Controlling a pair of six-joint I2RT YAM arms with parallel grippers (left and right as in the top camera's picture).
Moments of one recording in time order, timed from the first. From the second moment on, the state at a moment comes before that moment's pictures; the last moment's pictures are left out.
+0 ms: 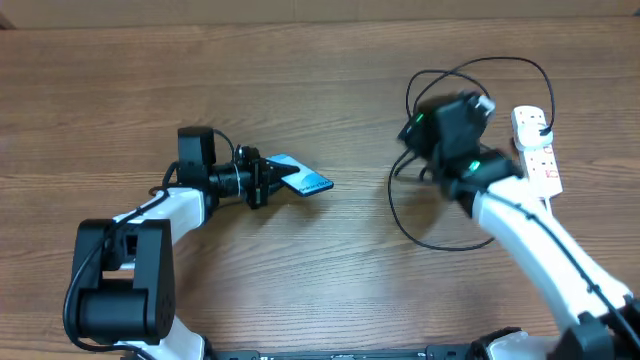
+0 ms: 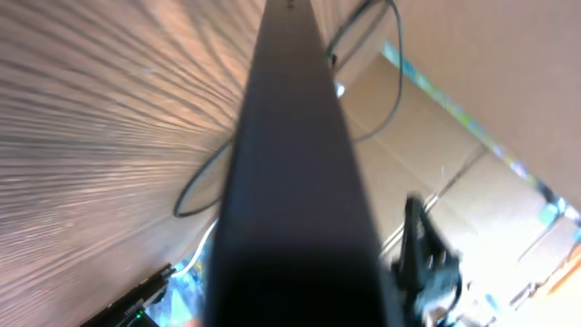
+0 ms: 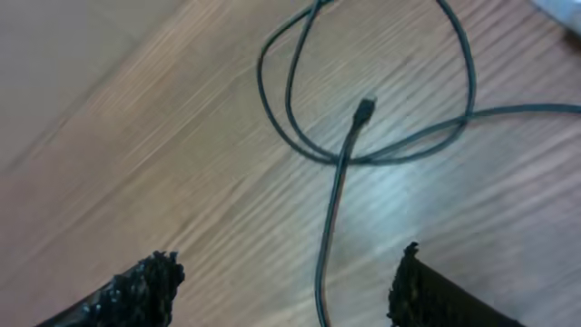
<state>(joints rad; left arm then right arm) -0.05 1.78 0.79 0.17 1.13 -1.44 0.32 1.51 1.13 -0.51 0.26 0.90</state>
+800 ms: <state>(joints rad) -0.05 1.78 0.80 0.19 1.20 -1.44 0.28 2.05 1.31 -0.48 0.28 0.82</state>
